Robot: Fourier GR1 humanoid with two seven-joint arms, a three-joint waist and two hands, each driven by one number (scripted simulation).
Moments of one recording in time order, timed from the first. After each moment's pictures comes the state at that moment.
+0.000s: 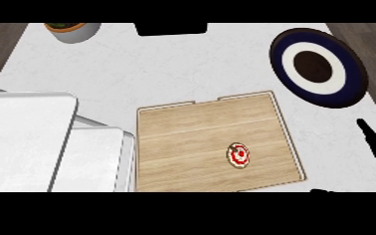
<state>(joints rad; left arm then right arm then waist) 0.45 0.27 0.29 -1.49 0.35 -0.46 -0.24 0.32 -0.83 0.31 -1.95 0.14 -0.57 0.39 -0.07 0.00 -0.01</state>
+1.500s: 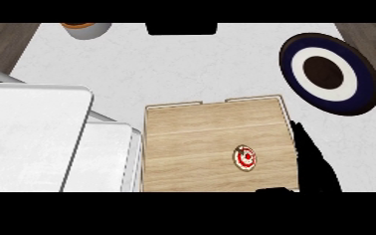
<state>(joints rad) 0.42 0.22 0.31 -1.51 0.27 -0.38 -0.06 0.04 -0.56 0.65 -1.94 0.65 -0.39 1.07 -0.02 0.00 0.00</state>
